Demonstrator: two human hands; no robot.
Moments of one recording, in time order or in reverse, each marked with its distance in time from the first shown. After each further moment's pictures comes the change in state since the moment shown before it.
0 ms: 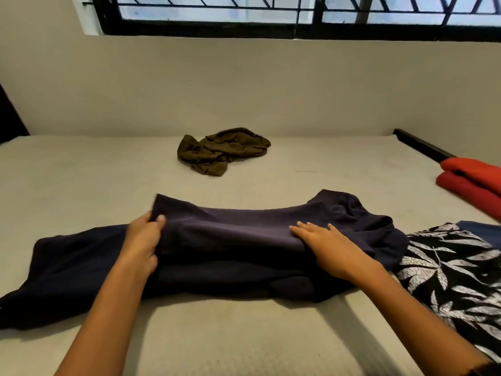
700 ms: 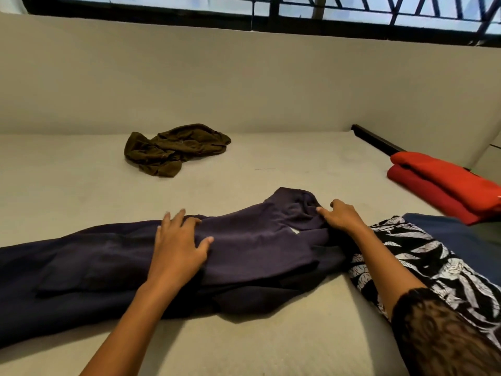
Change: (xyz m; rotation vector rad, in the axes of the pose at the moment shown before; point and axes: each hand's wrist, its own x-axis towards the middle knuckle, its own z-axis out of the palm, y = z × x) left_hand -0.040 -0.046 0.110 1.116 -0.279 0.671; right_hand 0.040 0.165 0.028 0.521 0.197 0.716
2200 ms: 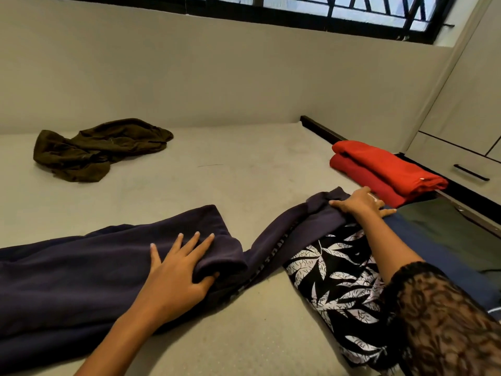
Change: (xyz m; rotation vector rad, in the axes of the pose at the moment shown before) left_hand -0.010 0.069 0.065 0.104 -0.402 0.302; right_hand 0.033 0.120 -0.071 0.003 0.274 0.501
